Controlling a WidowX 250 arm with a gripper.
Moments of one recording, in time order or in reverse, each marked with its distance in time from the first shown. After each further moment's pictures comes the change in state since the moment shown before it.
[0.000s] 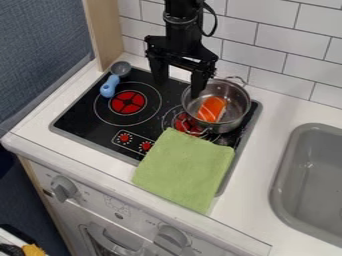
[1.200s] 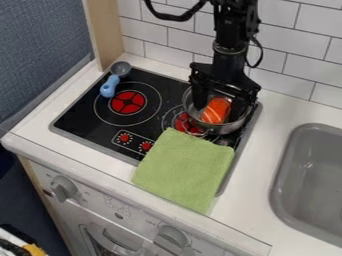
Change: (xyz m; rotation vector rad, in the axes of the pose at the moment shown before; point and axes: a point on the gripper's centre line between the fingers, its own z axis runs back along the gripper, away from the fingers) arm 0.016 -0.059 -0.045 -0.011 0.087 -0.078
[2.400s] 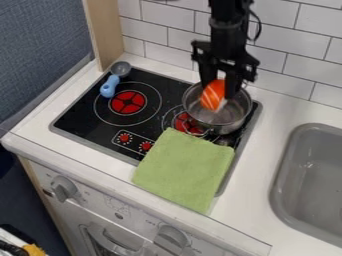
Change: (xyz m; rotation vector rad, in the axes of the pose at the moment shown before) arm 0.017 0.009 0.037 -0.064 -0.096 -0.108
